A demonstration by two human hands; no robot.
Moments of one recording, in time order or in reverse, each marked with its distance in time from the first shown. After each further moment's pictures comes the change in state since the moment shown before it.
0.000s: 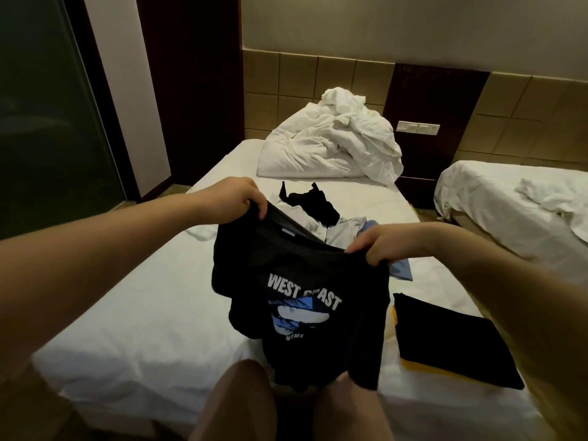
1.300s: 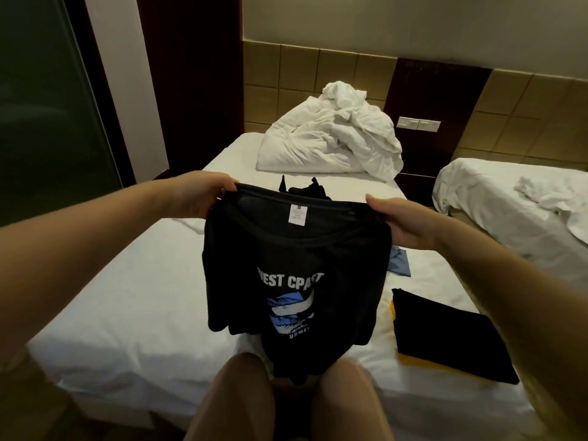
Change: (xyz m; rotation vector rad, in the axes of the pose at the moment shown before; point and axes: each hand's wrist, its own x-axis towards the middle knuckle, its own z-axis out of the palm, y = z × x) left_hand -0.014 -0.037 0.001 -1.061 -0.139 -0.359; right_hand 0.004 0.016 -0.007 1.098 0.074 -0.224
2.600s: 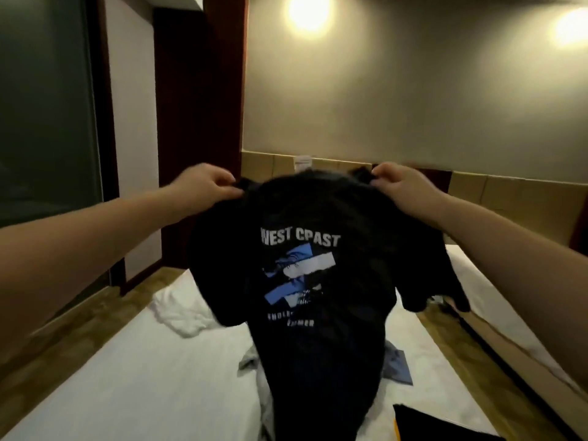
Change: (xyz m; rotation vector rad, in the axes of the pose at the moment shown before) left_hand -0.040 0.162 -0.027 0.475 0.473 0.594; right_hand -0.024 -0.192 0.012 -0.966 0.719 -0.751
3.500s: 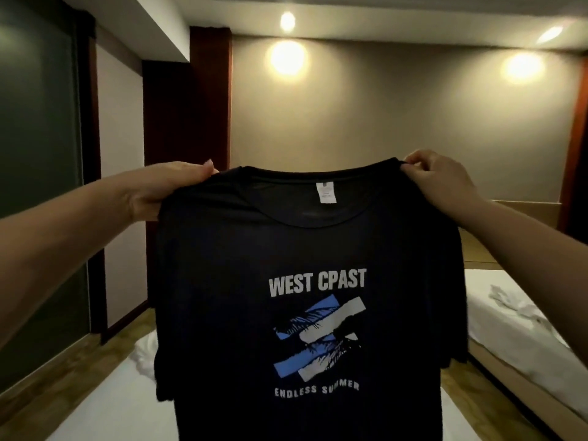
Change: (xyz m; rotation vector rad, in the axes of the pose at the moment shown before) left_hand 0.019 0.040 -0.058 -0.509 -0.440 -0.014; right_hand 0.003 -0.012 -0.083 -0.254 0.290 -0.016
